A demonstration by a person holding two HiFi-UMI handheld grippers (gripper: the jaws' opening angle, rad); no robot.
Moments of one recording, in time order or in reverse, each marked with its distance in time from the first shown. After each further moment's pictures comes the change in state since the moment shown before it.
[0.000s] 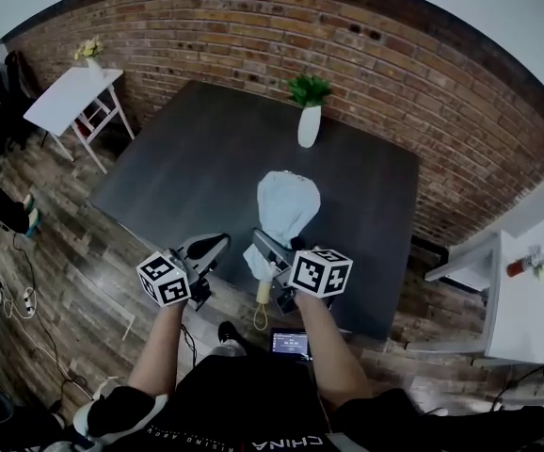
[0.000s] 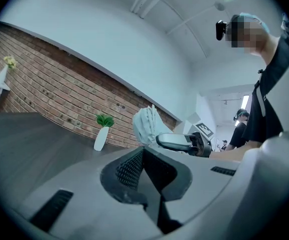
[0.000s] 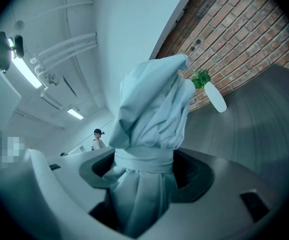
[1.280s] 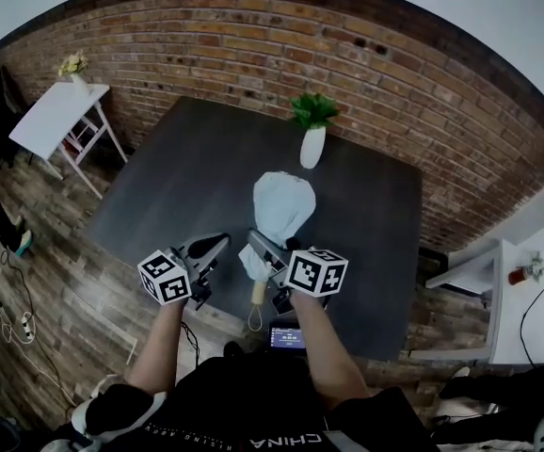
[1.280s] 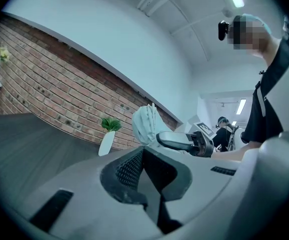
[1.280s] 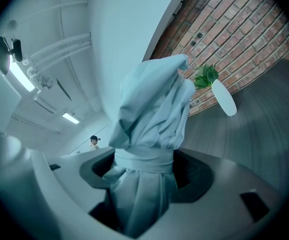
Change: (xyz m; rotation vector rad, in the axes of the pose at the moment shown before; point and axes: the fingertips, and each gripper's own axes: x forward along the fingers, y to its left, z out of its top) left arm 0.034 0.101 0.039 -0.018 0.017 -0.060; right arm 0.096 -0.023 0.048 0.025 -0.034 -0.026
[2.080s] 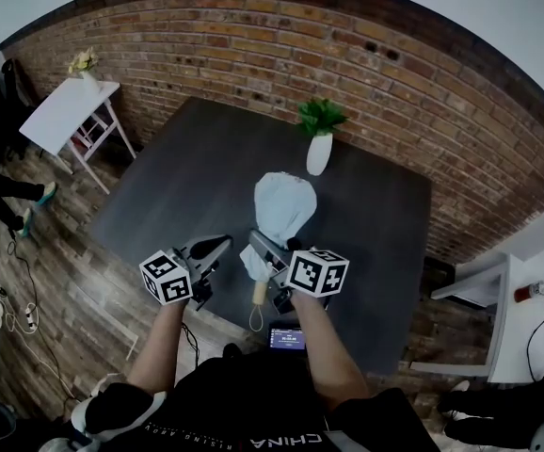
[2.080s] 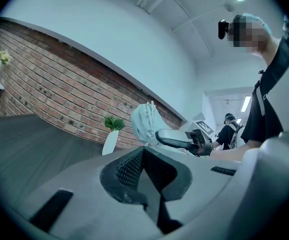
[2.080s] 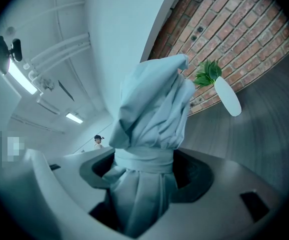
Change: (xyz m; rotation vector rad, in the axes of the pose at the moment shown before) left arm 0.023 0.011 -0.001 0.008 0.017 0.050; right arm 0.011 -0.022 0.016 0.009 0.029 0.049
